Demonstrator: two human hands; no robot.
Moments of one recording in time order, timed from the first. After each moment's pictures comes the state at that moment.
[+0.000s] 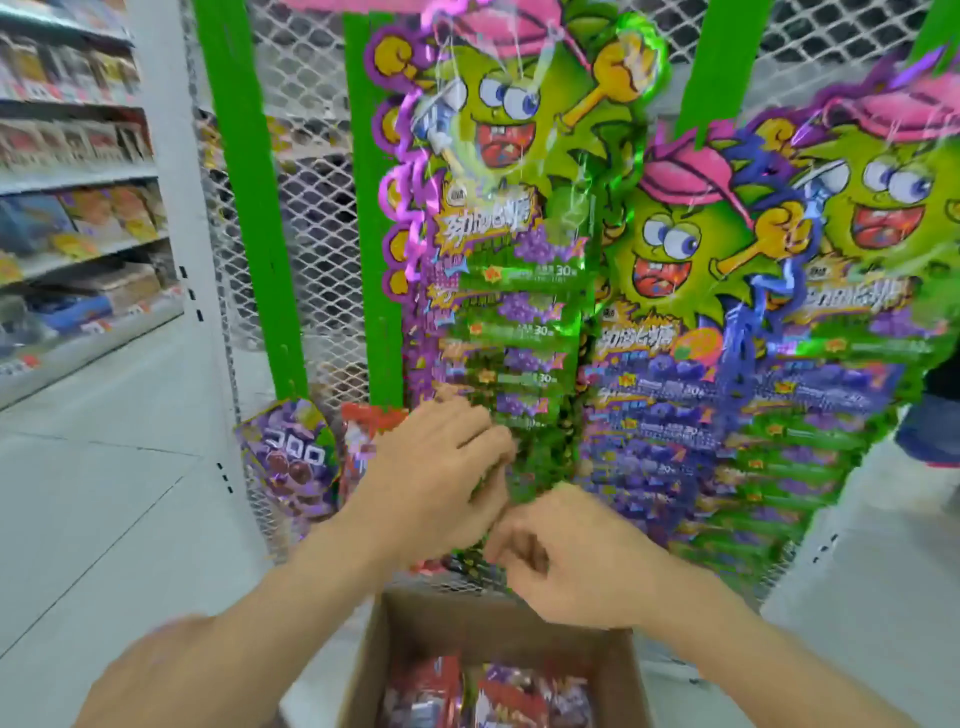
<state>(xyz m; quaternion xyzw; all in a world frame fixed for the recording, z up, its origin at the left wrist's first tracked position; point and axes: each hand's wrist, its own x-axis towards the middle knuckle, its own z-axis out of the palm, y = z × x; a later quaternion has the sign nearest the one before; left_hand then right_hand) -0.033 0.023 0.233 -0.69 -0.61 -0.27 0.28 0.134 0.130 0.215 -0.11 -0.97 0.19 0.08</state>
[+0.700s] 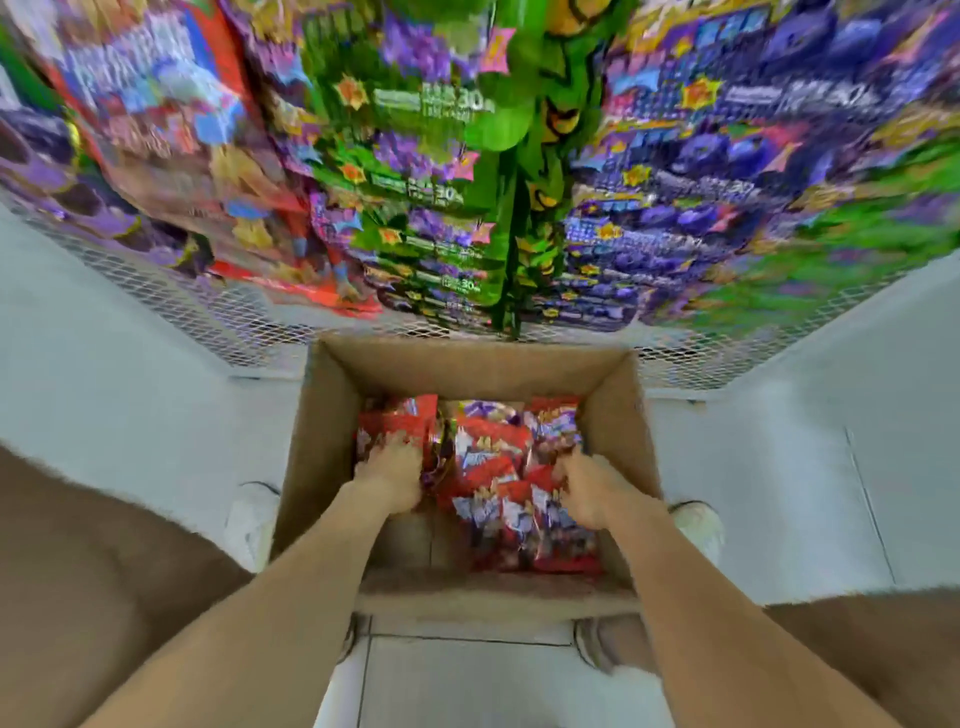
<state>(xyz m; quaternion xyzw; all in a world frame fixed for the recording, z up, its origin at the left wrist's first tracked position) -0.032 0.022 -0.241 -0.42 -0.84 0.11 -0.33 0.202 0.180 -0.191 -0.40 -0.82 0.26 -0.31</state>
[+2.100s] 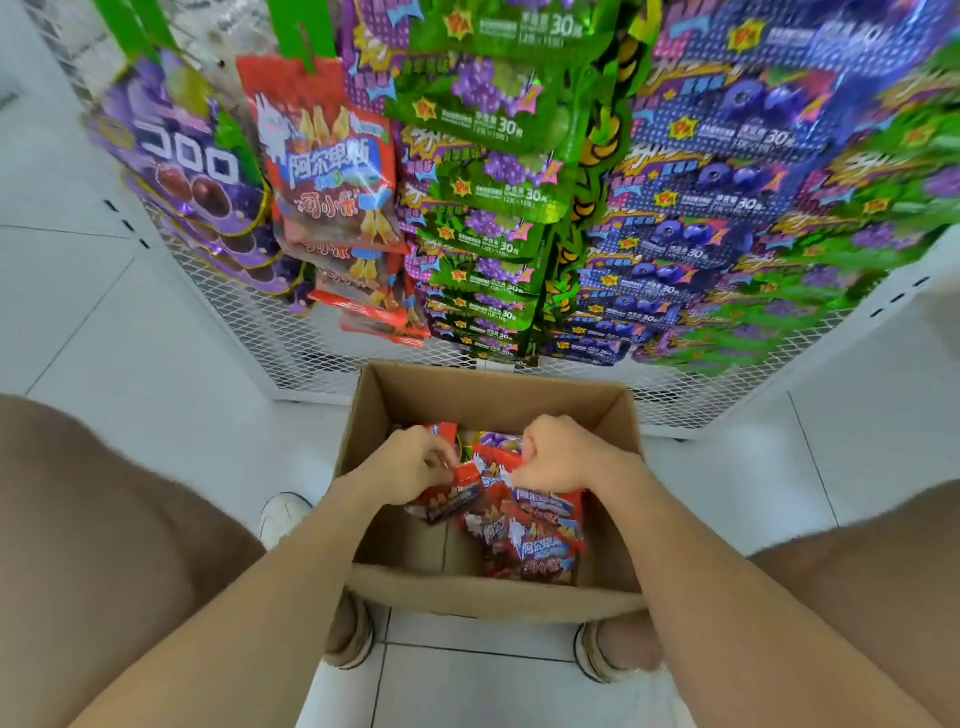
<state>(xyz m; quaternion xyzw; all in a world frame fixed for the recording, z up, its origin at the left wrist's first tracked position) -0.043 -0.007 -0.127 -0.47 -0.78 -0.17 -0.38 0.142 0.153 -0.064 -0.33 -0.86 0.31 -0.22</state>
